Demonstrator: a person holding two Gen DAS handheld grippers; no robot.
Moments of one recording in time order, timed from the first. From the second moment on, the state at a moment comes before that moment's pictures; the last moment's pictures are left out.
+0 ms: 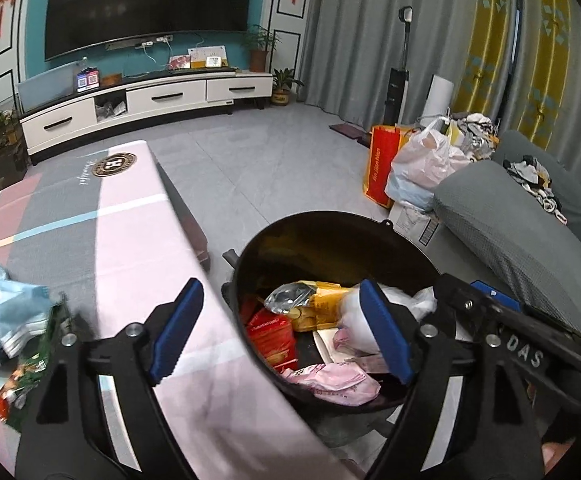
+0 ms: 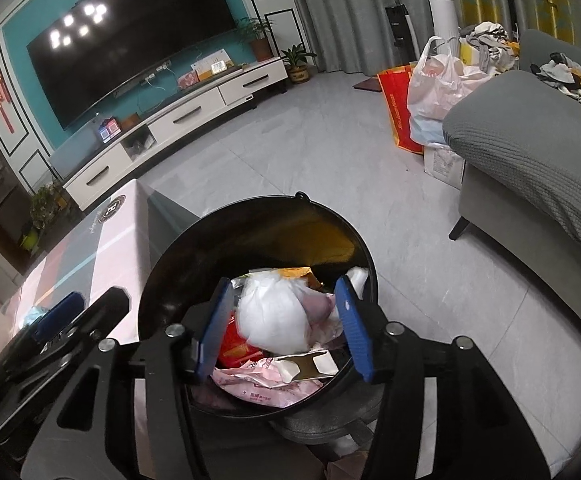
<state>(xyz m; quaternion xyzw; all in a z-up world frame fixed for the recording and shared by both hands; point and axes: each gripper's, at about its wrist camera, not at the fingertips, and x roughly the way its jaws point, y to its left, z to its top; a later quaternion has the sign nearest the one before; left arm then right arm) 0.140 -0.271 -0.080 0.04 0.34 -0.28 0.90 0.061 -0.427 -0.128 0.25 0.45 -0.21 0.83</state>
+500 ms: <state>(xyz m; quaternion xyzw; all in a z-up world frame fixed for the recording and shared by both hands) 0.100 -0.147 -0.074 -0.02 0.37 -0.26 0.89 0.072 -0.369 -0.089 0.21 0.42 -0.17 0.87</state>
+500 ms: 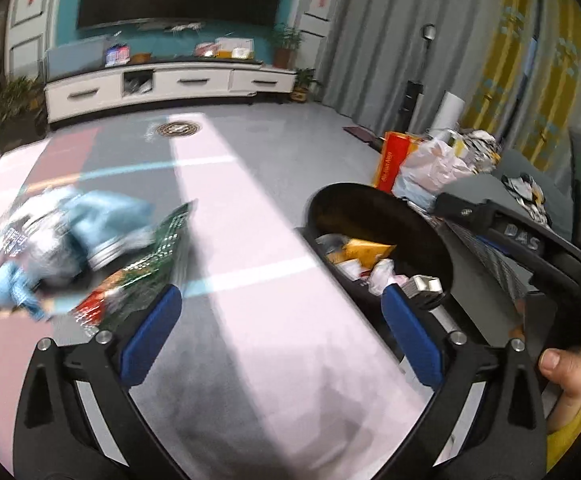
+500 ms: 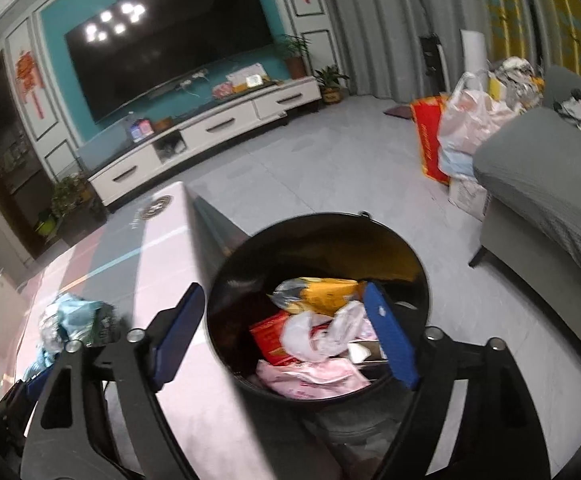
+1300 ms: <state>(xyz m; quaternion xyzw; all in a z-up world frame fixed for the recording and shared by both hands) 0.134 0.075 -0.096 -0.10 0.40 -0.04 0.91 0.144 -0.232 -0.141 0.33 0.50 0.02 0.80</state>
